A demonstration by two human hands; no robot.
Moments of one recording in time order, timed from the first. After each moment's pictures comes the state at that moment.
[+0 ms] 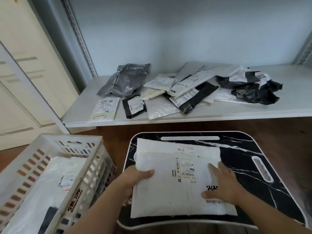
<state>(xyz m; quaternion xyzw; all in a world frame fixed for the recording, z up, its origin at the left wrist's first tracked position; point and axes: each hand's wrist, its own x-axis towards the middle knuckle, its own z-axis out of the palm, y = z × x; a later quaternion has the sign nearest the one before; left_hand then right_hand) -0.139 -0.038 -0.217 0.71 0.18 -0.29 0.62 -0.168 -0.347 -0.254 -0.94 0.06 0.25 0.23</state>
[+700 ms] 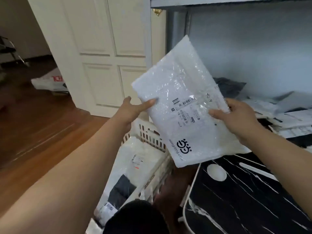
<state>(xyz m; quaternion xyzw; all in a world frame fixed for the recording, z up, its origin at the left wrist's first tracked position) -0.154 0.211 -0.056 0.70 0.25 0.15 0.65 -0.087 -0.058 -0.043 -0.82 -0.17 -0.02 0.54</state>
